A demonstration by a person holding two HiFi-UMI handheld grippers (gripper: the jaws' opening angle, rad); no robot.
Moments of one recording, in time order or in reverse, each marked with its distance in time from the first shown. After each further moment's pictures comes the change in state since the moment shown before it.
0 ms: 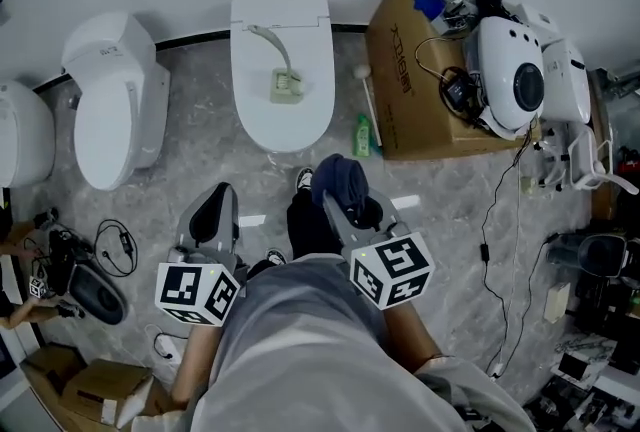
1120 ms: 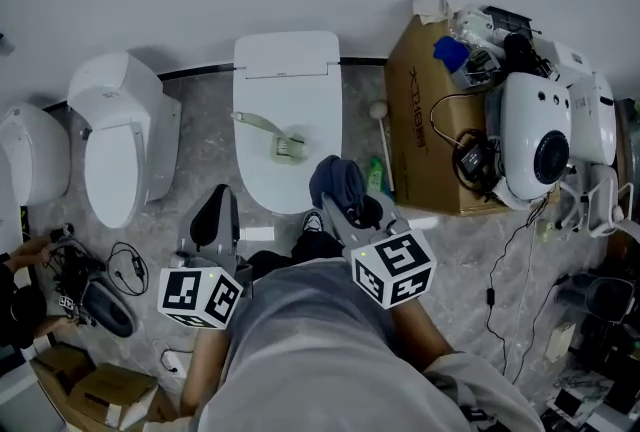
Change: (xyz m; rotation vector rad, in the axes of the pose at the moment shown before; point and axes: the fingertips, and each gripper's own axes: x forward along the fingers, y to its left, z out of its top) left arm 0.207 0.020 0.092 -0.011 -0.048 0.118; right arm 0.145 -0.144 0.119 -0.027 0.025 0.134
